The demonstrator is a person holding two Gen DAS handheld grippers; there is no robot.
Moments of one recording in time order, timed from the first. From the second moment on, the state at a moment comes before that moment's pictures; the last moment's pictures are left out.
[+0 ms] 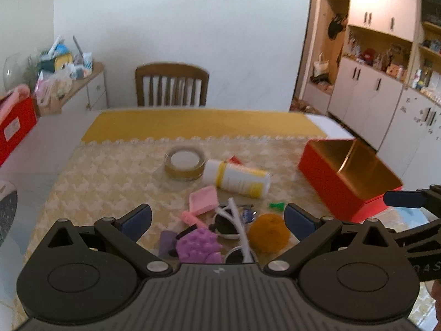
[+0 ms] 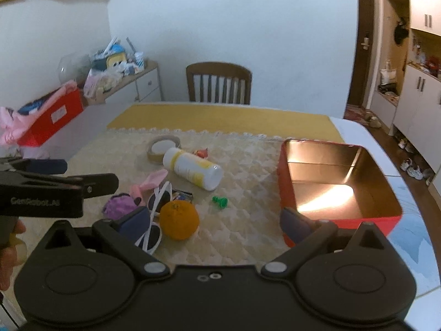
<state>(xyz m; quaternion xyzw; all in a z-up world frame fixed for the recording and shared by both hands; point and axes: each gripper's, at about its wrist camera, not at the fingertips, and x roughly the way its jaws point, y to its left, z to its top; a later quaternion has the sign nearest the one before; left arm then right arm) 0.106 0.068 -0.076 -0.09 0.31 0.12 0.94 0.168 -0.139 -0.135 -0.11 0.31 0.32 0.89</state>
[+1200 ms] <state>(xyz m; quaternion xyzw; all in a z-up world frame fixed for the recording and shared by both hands) 0.152 0.096 -0.145 -0.11 0.41 0.13 0.90 0.202 -0.073 -0.193 -0.20 0.36 0.42 0.81</state>
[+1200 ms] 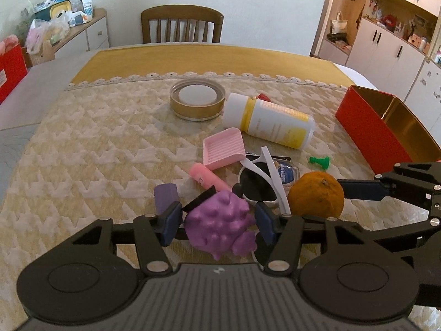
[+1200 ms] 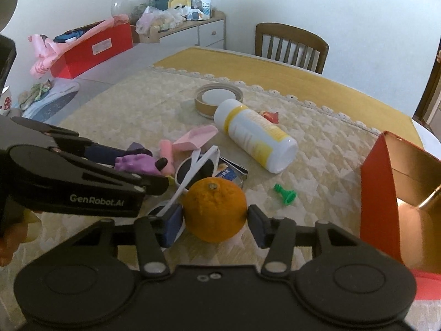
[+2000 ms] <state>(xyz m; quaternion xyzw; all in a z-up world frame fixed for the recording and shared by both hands) 0.103 0.064 -0.057 -0.10 0.35 0.07 0.93 0.155 -0.155 -0.109 -0.13 0.31 0.33 0.88</state>
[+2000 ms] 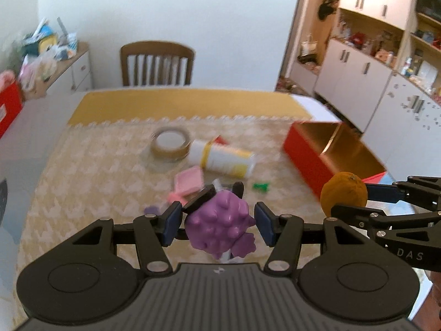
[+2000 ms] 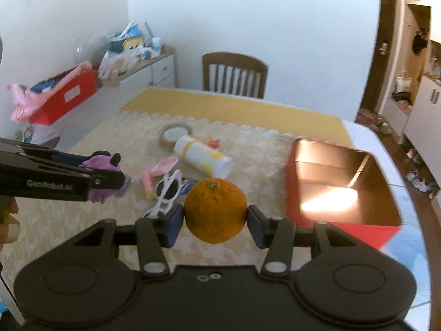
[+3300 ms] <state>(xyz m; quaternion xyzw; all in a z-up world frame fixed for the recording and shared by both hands) 0.396 -0.091 -0.095 -0.06 0.44 0.02 0.90 0.366 -0.251 -0.147 -0.21 0.33 0.34 0.86</state>
